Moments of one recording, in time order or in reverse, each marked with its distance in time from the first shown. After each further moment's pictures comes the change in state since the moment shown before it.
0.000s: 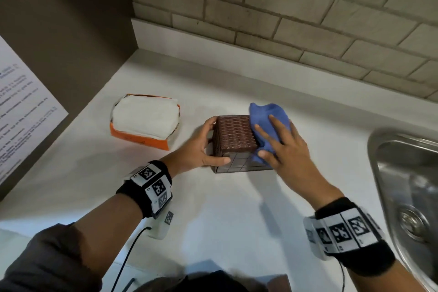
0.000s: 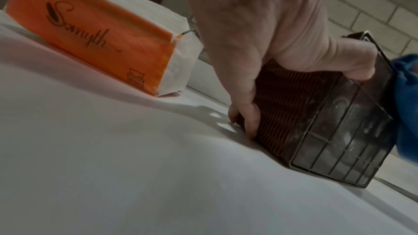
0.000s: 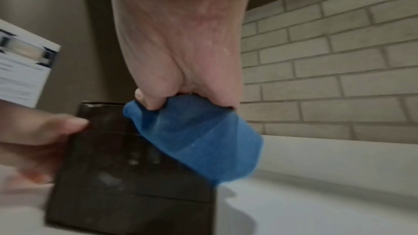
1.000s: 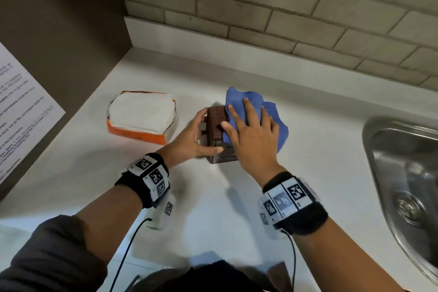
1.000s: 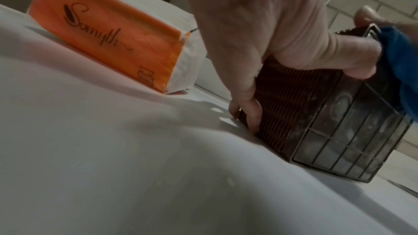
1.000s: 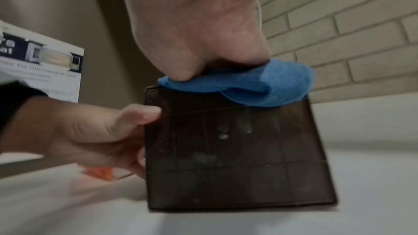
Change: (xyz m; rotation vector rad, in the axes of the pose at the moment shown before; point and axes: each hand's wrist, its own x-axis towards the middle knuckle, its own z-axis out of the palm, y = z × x) left_hand 0.001 -0.003 -0.003 -0.075 0.064 0.019; right_hand 0.030 -0.067 0.019 -0.129 0.070 0.236
